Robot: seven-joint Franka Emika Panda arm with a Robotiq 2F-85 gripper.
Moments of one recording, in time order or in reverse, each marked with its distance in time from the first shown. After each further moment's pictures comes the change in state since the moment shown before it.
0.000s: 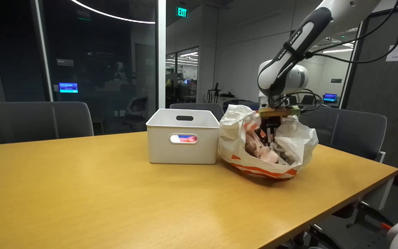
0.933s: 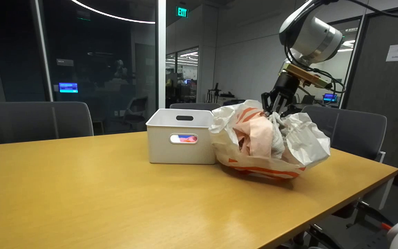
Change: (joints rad) arm -0.090 -0.350 0.020 -0.139 0.633 -0.240 -0.580
